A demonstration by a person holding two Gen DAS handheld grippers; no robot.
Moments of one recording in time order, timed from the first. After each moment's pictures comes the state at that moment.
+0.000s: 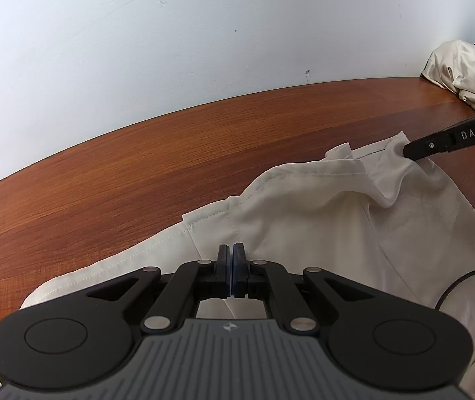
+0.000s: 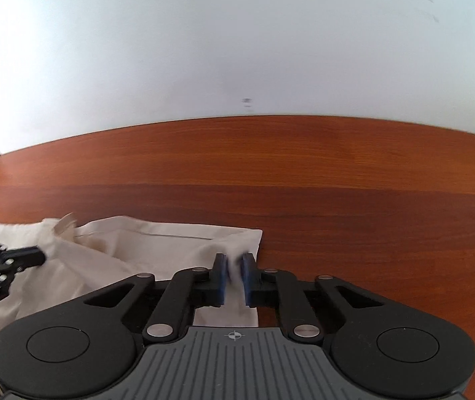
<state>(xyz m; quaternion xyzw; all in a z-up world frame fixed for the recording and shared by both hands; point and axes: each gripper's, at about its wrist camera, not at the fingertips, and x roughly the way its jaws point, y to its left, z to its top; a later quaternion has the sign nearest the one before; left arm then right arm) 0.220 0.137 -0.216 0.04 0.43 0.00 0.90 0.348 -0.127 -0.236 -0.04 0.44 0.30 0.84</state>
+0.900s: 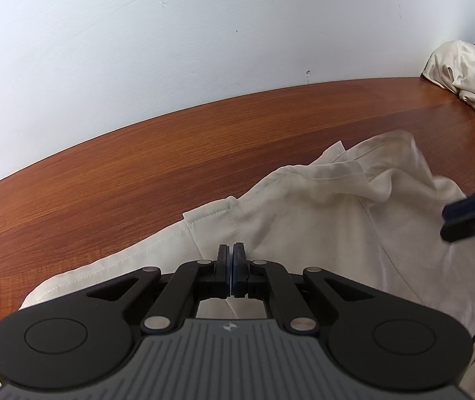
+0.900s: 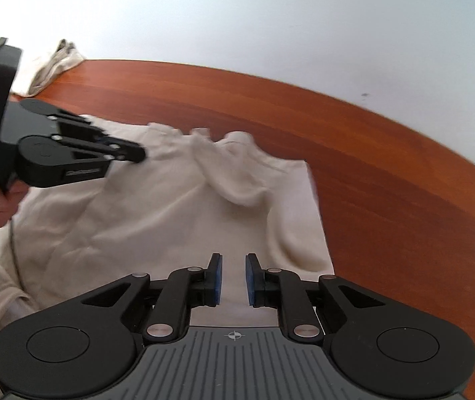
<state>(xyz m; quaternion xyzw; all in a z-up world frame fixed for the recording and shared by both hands) 0.220 0.135 -0.217 0.04 0.43 0.00 0.90 0.266 -0.106 -0.213 -0.17 0.42 0.40 0.79</state>
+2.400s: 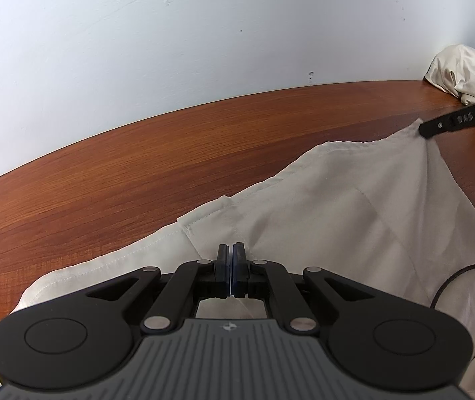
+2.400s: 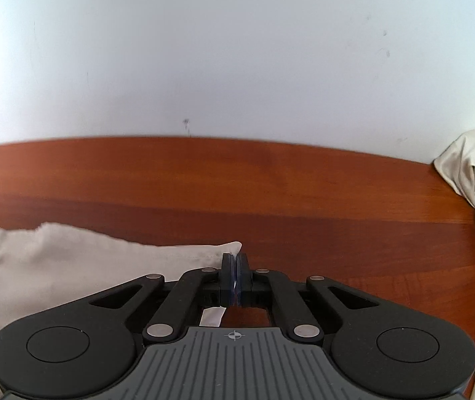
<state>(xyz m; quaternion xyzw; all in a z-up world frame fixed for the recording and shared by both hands) 0.220 0.136 -0.216 0.03 0.43 0.01 0.90 0.351 -0.135 -0.223 -0.10 0.42 0.20 0.88</state>
